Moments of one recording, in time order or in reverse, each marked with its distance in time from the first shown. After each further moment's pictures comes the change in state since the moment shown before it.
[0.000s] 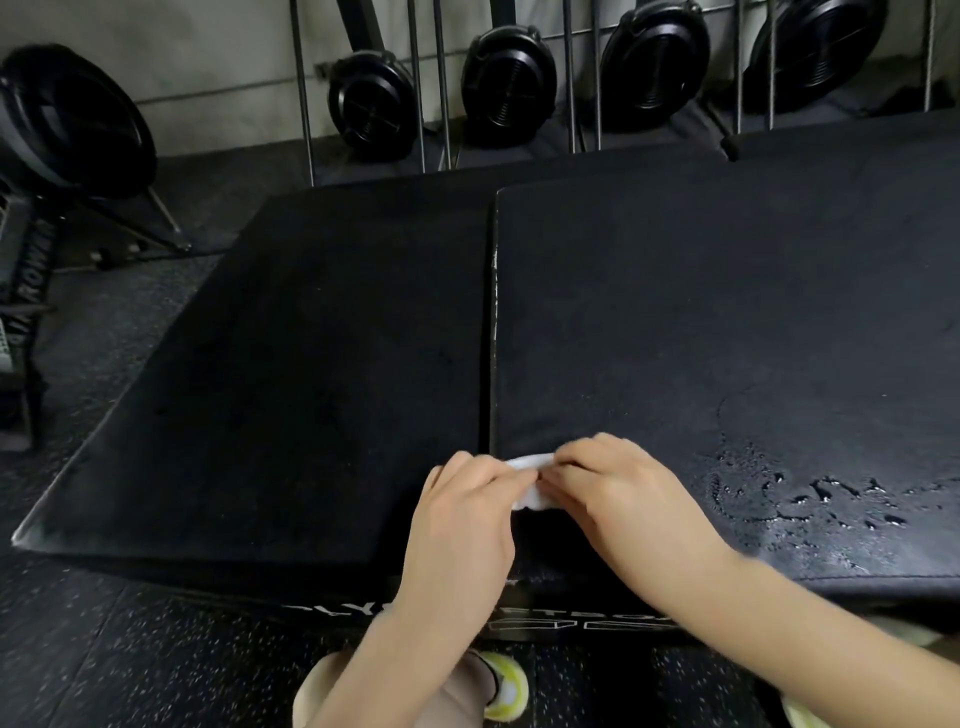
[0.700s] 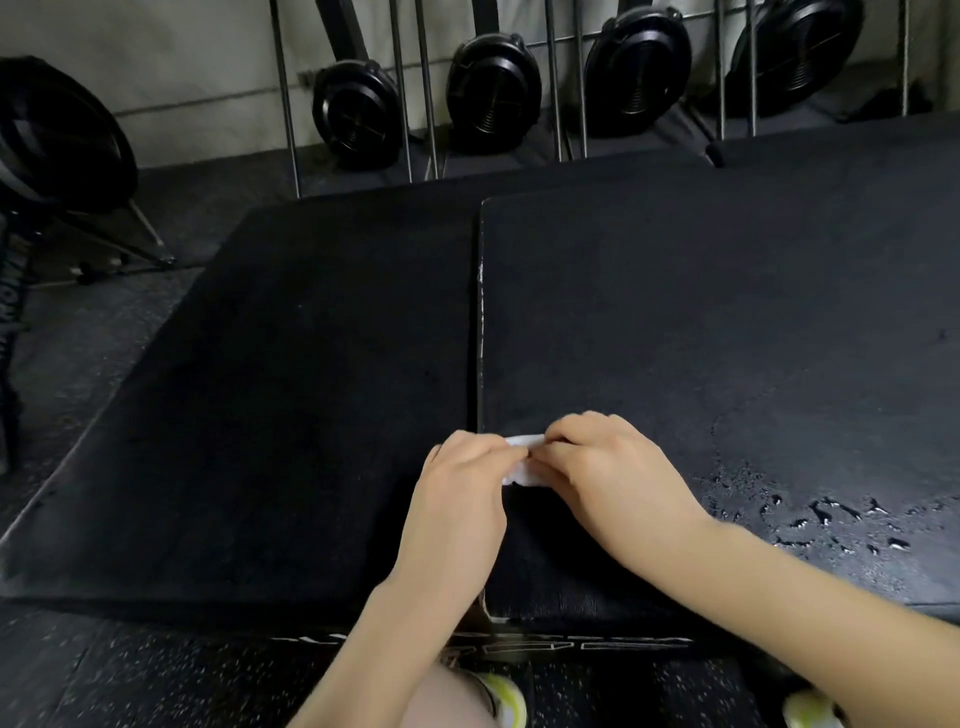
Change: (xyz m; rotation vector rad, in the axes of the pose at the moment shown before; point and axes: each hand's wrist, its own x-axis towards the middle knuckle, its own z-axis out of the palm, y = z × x) left_hand 0.044 -0.012 0.014 -0.036 0.000 0.017; right_hand 0.036 0.024 0.009 -0.014 0.013 0.033
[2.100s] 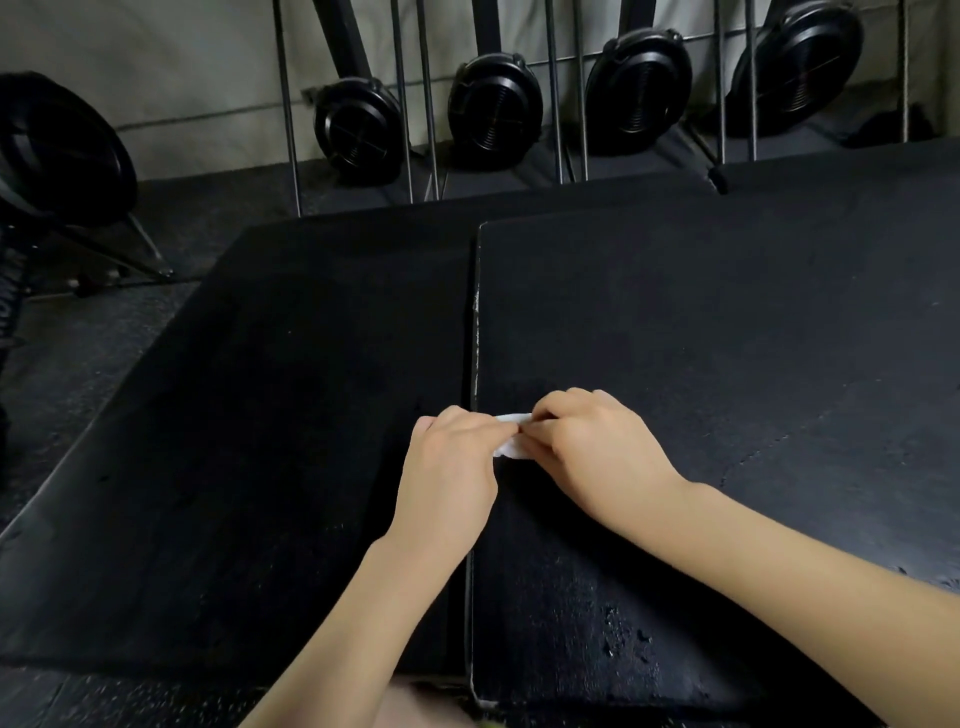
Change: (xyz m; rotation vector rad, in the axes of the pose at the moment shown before) left_hand 0.069 -0.032 0.018 0.146 -0.051 0.015; right_hand 0.060 0.042 0.018 -0.103 -0.007 -0.018
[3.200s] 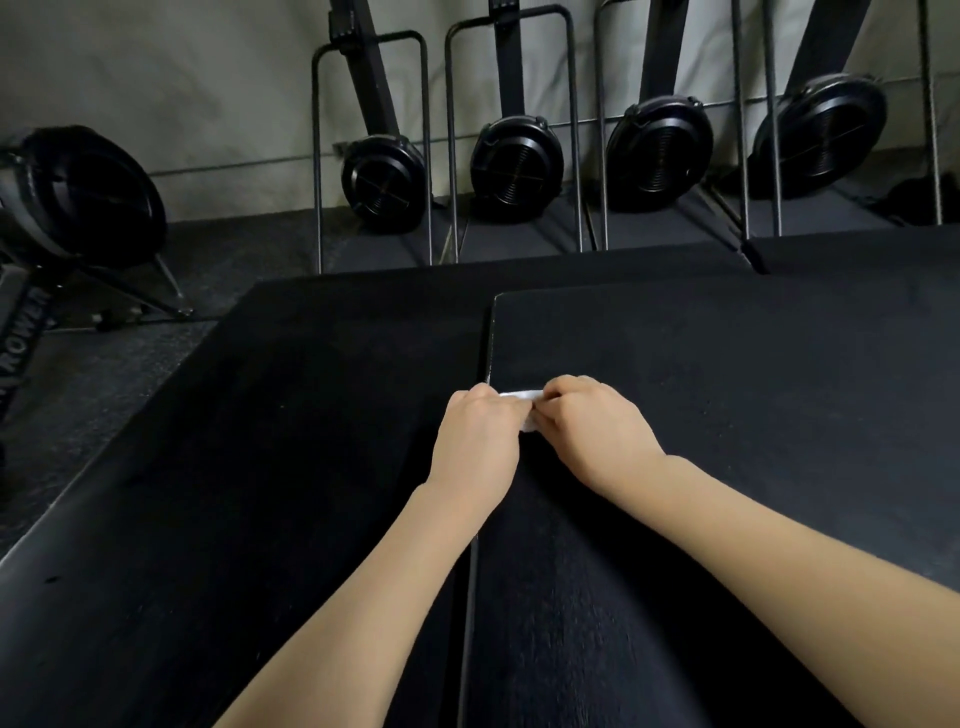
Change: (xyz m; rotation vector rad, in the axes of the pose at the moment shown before) left_hand 0.146 -0.021 0.022 -0.006 -0.027 -0.121; right_hand 0.125 0.075 0.028 0.025 -0.212 0.188
